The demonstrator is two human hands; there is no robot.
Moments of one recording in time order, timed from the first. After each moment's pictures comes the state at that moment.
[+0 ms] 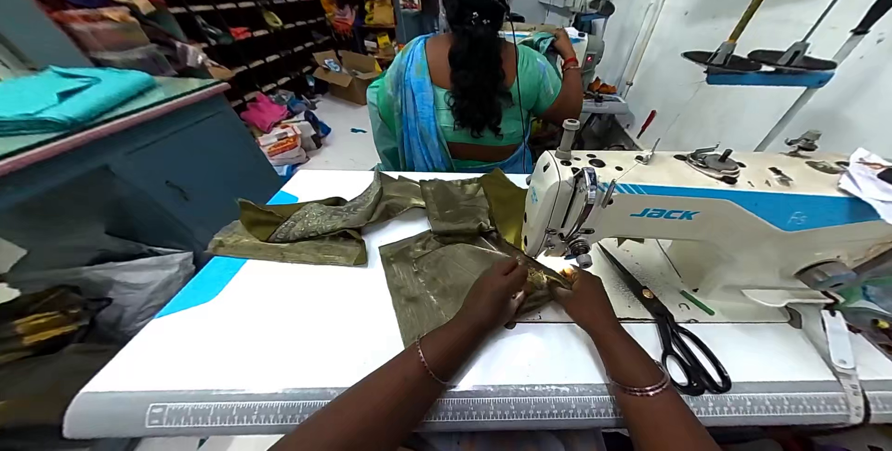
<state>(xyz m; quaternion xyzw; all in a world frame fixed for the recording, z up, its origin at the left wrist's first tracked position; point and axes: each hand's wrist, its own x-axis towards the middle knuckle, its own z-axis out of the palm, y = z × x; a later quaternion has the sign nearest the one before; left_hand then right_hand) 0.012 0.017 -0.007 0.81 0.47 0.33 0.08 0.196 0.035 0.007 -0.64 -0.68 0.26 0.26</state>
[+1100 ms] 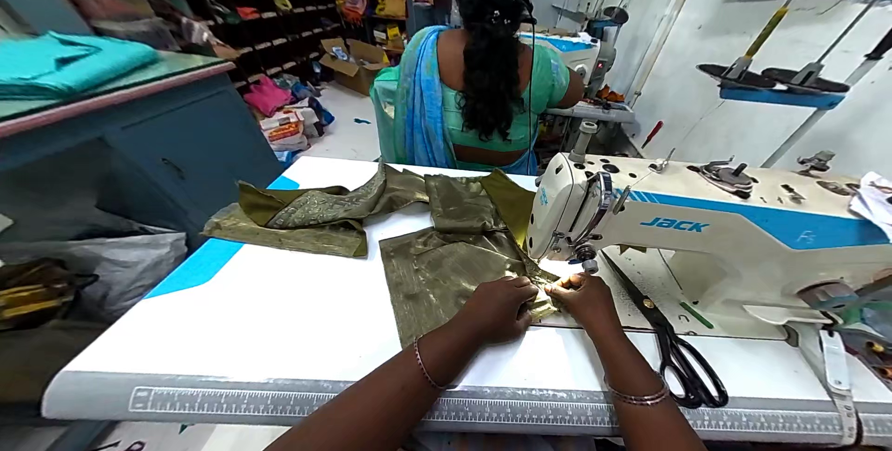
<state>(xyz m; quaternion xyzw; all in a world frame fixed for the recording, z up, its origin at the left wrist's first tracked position) 0.009 0.008 0.005 0.86 0.46 0.17 0.16 0.197 0.037 0.007 -0.65 -0.65 0.26 0.28</state>
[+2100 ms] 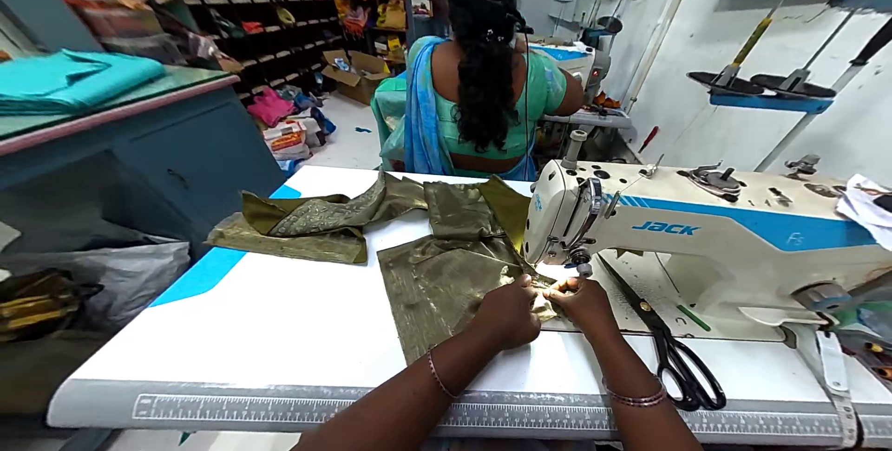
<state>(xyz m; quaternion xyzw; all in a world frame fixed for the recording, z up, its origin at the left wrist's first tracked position) 0.039 0.006 0.026 0.78 0.56 0.11 0.25 0.199 0.039 0.005 -0.64 -0.65 0.28 0.29</state>
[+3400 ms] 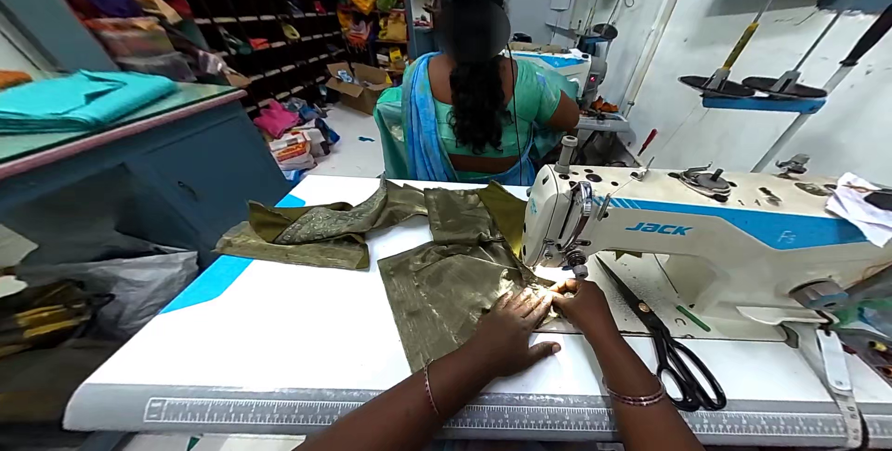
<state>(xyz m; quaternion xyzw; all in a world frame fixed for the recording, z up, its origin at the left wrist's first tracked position) 0.034 -0.005 0.000 0.85 0.48 0.03 0.21 0.203 0.043 0.005 -0.64 -0.65 0.29 0.27</state>
